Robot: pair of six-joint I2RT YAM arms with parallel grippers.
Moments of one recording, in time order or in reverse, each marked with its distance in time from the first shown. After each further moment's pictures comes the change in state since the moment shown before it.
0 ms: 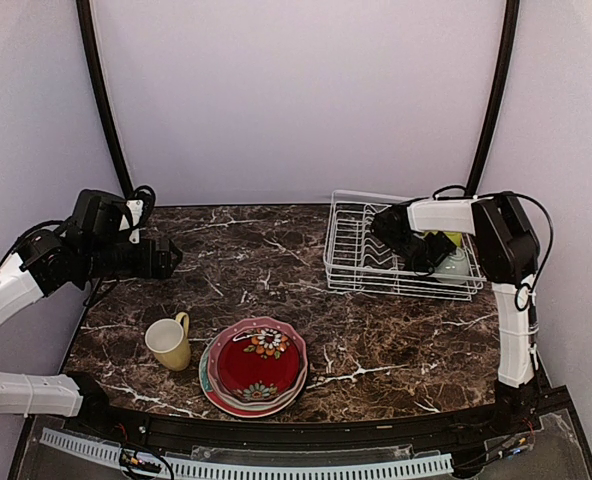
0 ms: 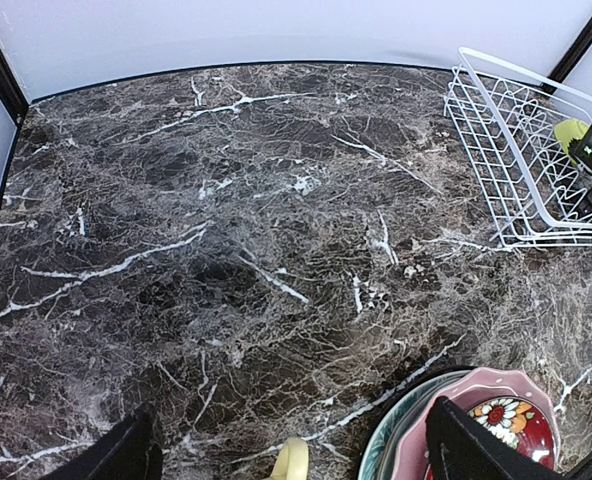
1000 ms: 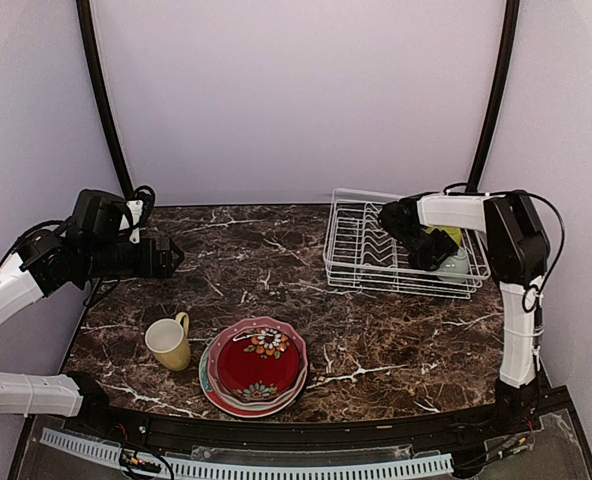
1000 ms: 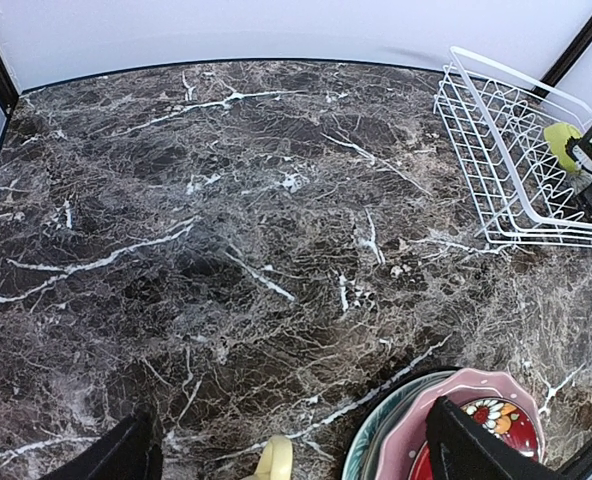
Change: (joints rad) left arm 0.000 0.000 0.000 0.002 0.024 -0.033; right arm -0.019 -0.053 -0.023 0.042 -0.047 -0.033
